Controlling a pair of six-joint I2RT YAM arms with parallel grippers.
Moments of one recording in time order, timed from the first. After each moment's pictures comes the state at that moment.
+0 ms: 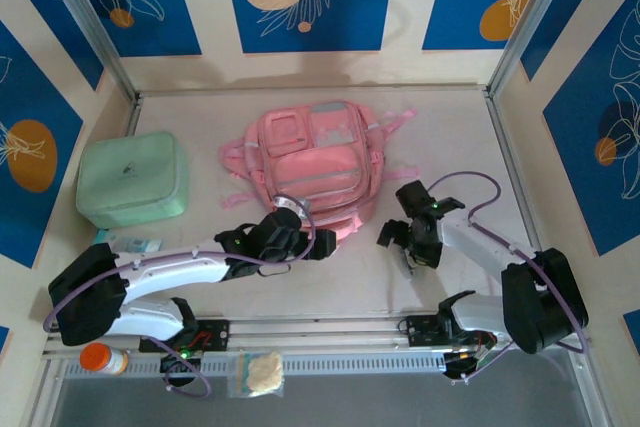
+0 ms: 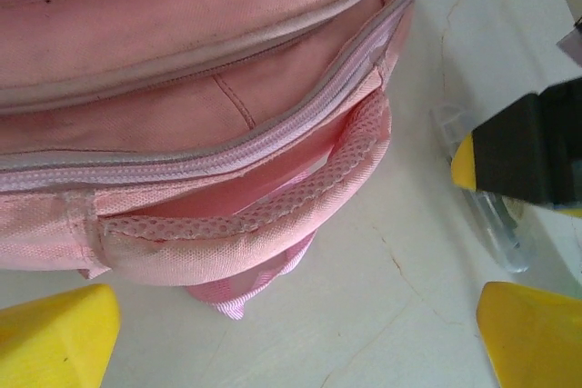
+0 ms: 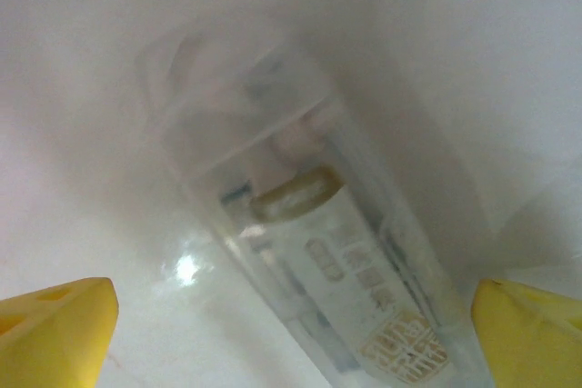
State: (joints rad) left arm -1.02 1.28 0.64 -0.06 -0.13 -0.79; right arm 0.42 1.25 0.64 -0.82 -0.07 0.82
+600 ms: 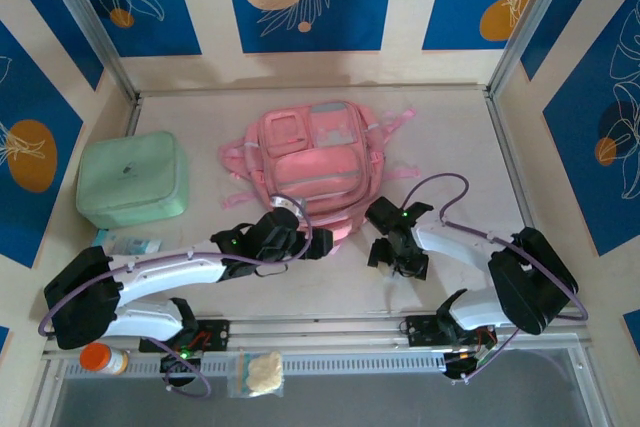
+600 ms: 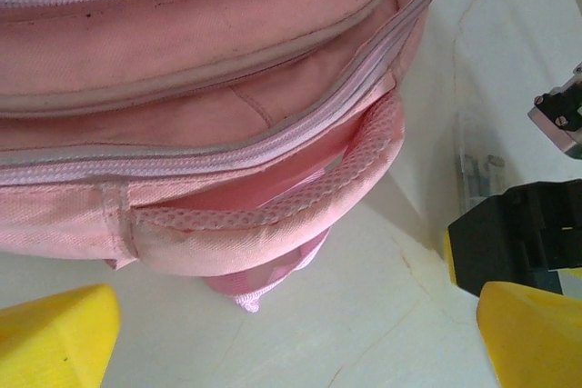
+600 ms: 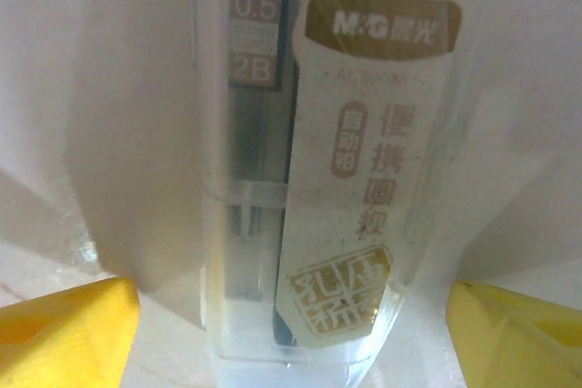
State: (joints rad) left arm -1.01 1.26 0.64 -0.10 -0.14 -0.79; right arm 0.66 1.36 0.67 -0.91 0.01 0.97
